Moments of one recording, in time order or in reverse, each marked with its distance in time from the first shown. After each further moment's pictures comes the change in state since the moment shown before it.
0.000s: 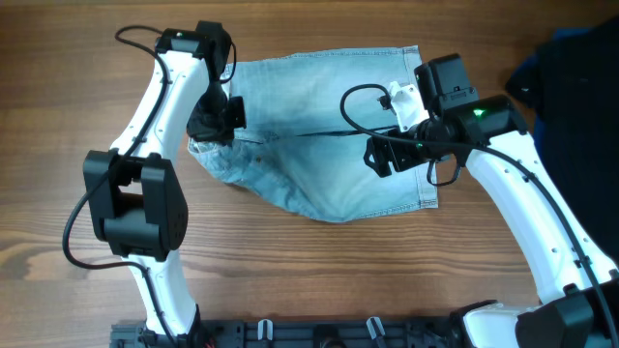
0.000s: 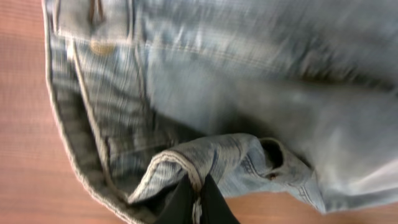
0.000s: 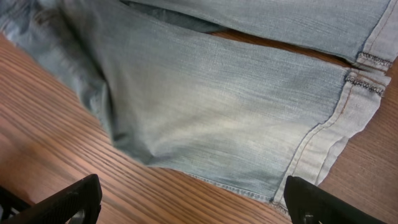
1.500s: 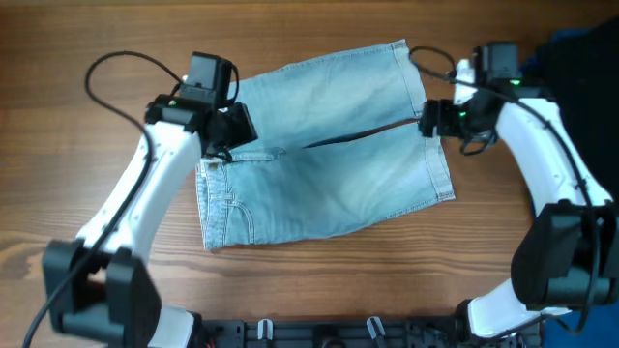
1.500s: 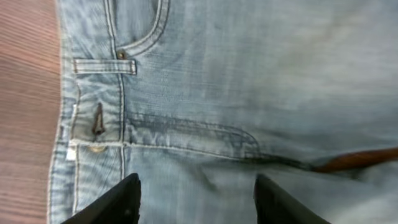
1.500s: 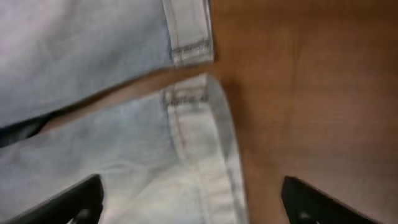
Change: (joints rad) left arm -0.068 -0.422 -0.504 0.583 -0.055 -0.285; right arm -0.344 0.242 -0.002 0.224 0.080 0.069
